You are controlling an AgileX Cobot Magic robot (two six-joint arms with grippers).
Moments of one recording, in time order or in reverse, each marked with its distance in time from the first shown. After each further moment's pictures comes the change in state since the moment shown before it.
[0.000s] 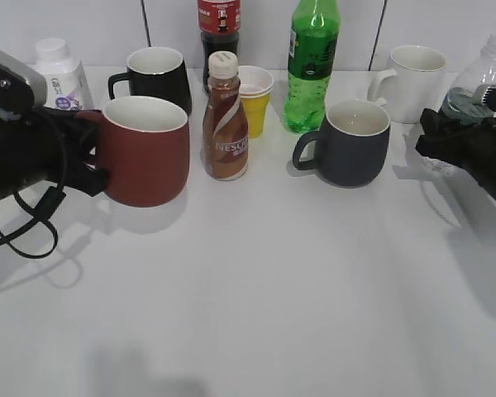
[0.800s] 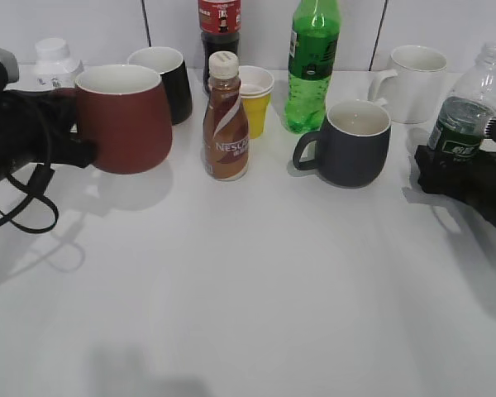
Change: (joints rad) left arm 0.000 0.002 0.000 -0.196 -0.076 0.037; right arm 0.000 -0.006 0.123 0.000 0.011 0.024
